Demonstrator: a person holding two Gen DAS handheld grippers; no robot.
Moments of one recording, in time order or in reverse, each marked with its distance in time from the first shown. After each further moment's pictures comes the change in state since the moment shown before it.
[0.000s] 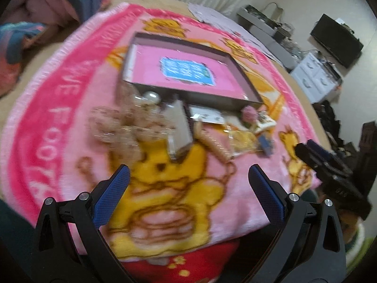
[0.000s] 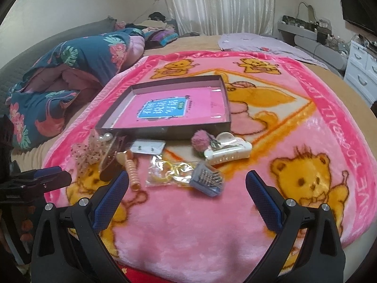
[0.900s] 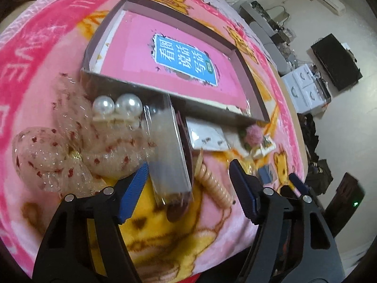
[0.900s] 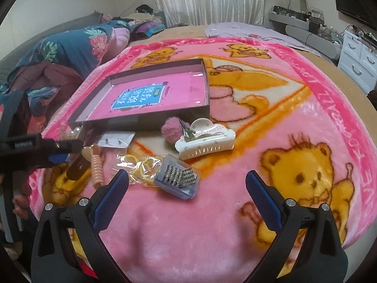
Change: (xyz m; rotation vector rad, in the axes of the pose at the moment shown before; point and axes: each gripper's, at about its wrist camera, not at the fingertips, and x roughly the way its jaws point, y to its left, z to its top) left arm 0.080 0.032 0.048 -0.169 0.128 -0.177; right arm 0.049 -0.026 -0.007 0.019 0.072 -0.046
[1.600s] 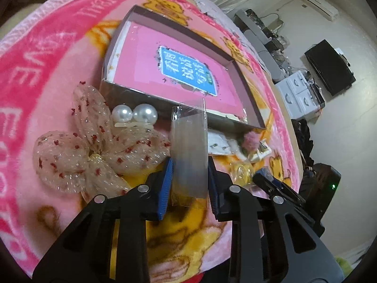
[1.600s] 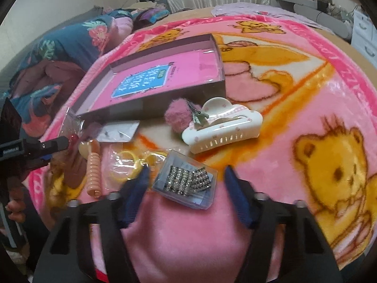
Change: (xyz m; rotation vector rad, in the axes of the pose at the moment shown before) left arm -0.024 0.008 -0.005 0.023 -0.060 -0.025; right arm 0.035 -0.006 0.000 0.061 0.092 0.142
